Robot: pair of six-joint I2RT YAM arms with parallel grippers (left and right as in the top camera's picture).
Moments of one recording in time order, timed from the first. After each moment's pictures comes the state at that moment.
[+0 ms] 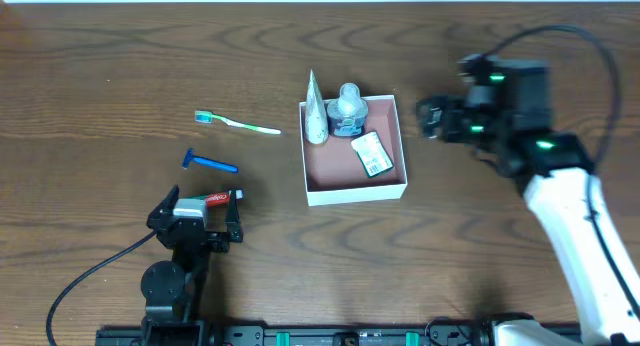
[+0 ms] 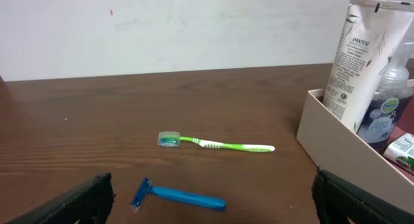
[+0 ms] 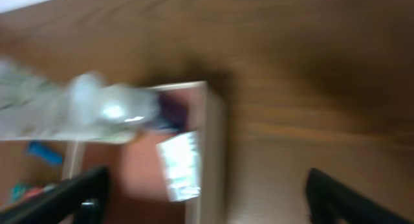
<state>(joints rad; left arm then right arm) -0.02 0.04 0.02 -0.11 0.06 0.02 0.09 1.35 1.13 -0.59 -0.26 0.28</state>
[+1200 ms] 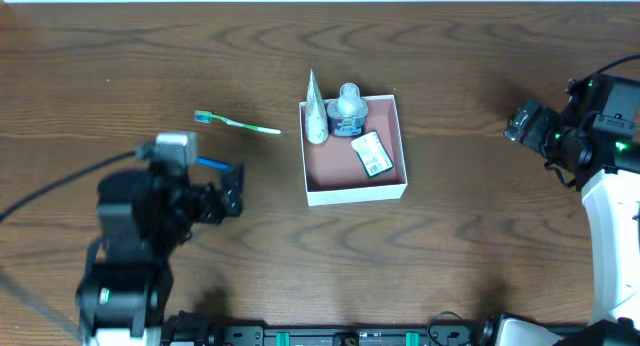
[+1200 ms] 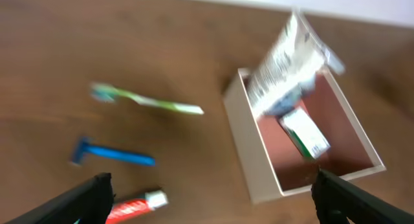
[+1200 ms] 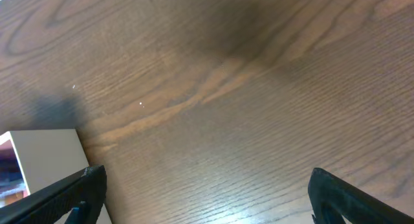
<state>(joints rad) -0.03 0.78 0.83 -0.68 0.29 -0.14 -0.25 1.38 1.13 -0.74 -0.11 0.31</state>
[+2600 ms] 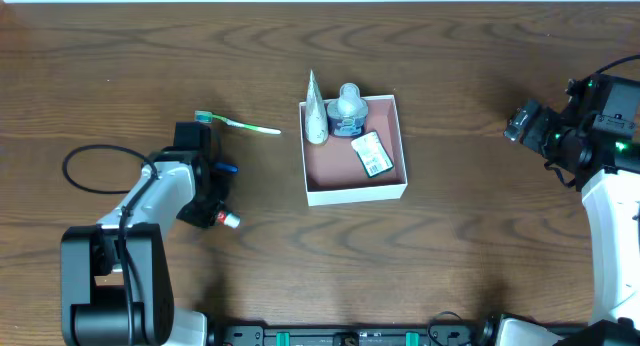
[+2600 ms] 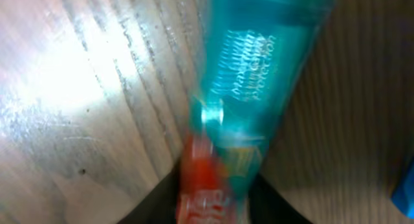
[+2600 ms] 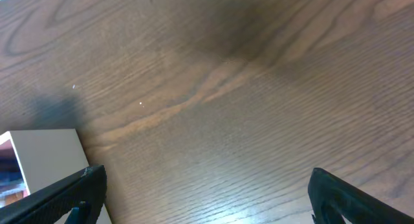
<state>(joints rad) 0.01 1.66 0.84 -0.71 -0.03 -1.20 -0.25 1.38 1.13 -0.74 -0.11 0.31</state>
